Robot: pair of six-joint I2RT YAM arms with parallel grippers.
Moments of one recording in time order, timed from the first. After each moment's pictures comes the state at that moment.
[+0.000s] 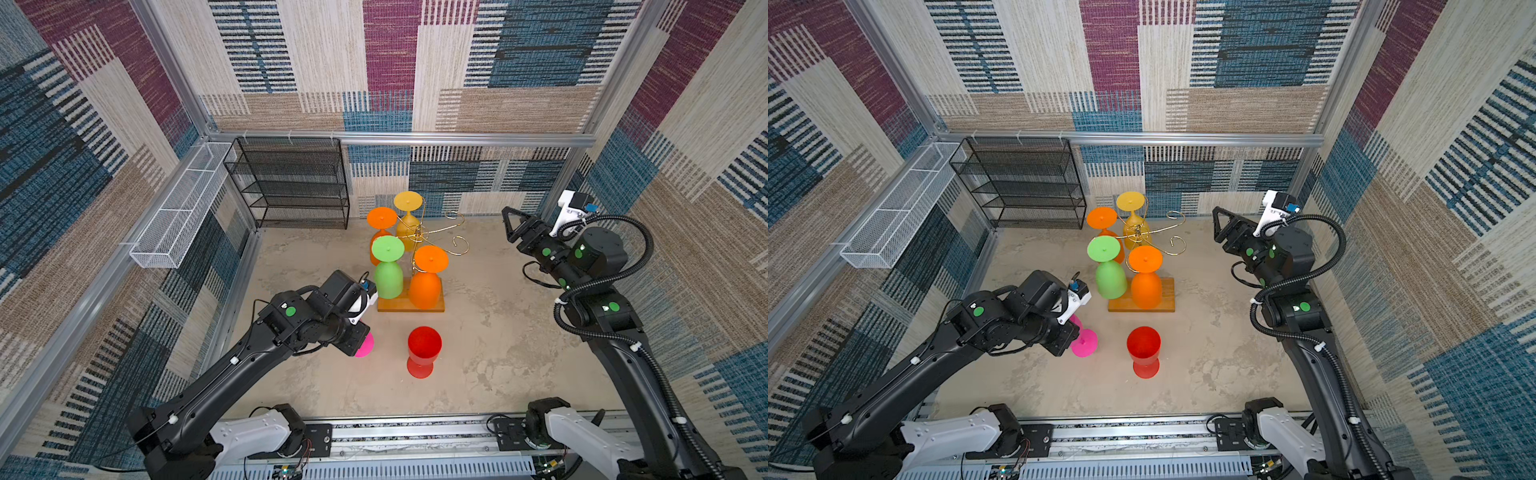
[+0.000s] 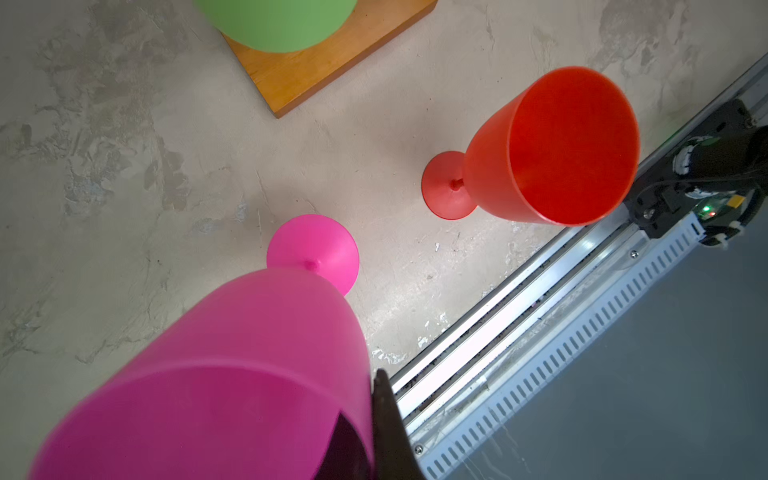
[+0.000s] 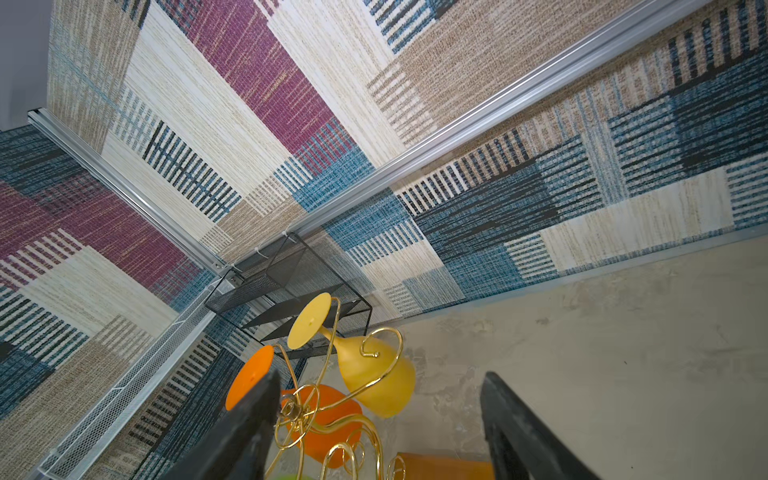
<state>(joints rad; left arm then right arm) -0.81 1.15 1.29 -1.26 0.03 -0.17 0.15 0.98 1.16 -0.19 -0.19 0.63</state>
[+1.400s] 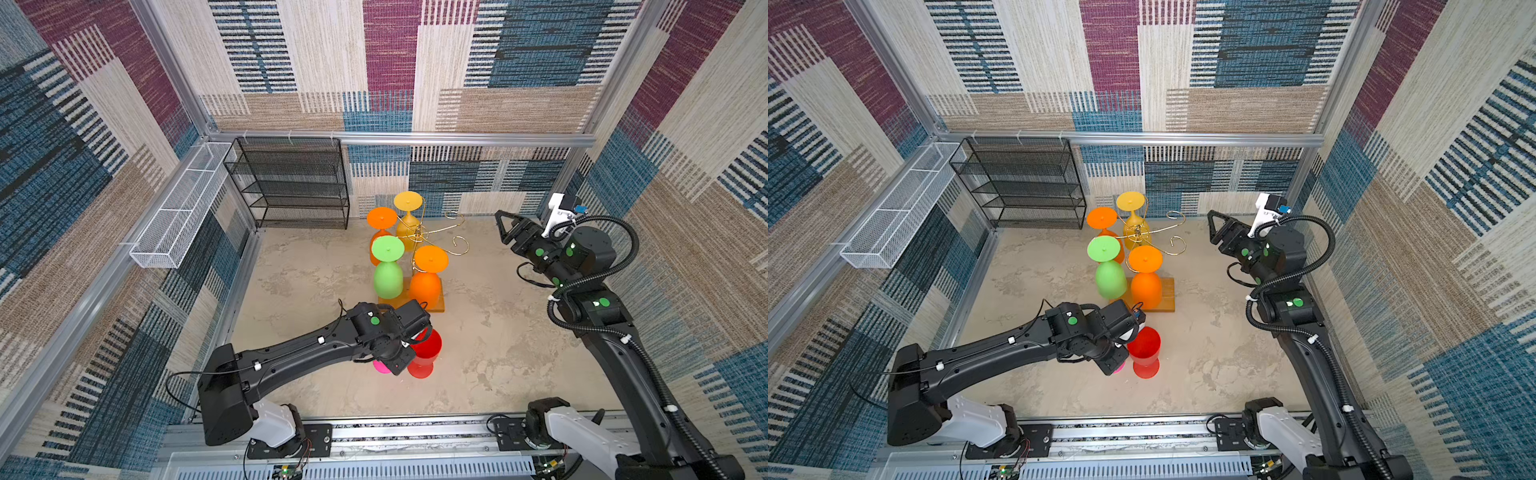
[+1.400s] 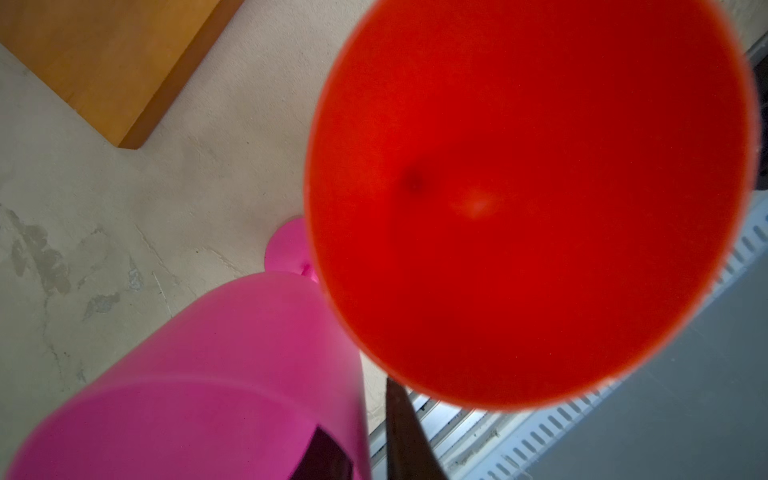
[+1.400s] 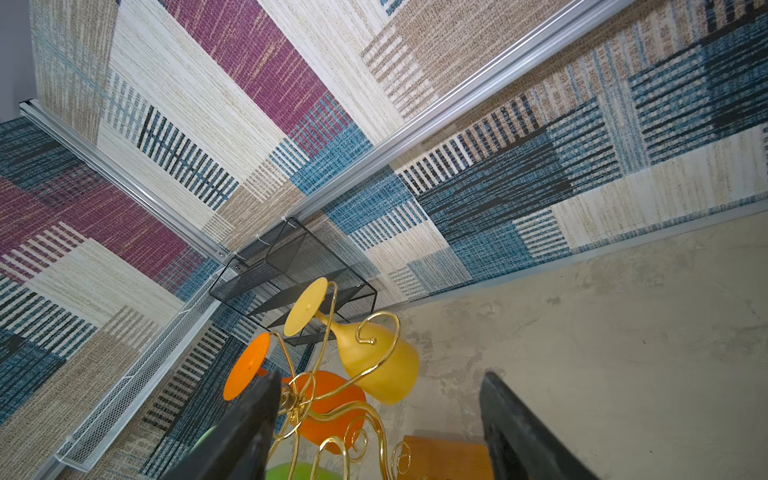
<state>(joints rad) -1.09 1.46 1.26 -1.08 -0.07 -0.24 0.15 1.01 1.12 -0.15 -0.23 0.66</state>
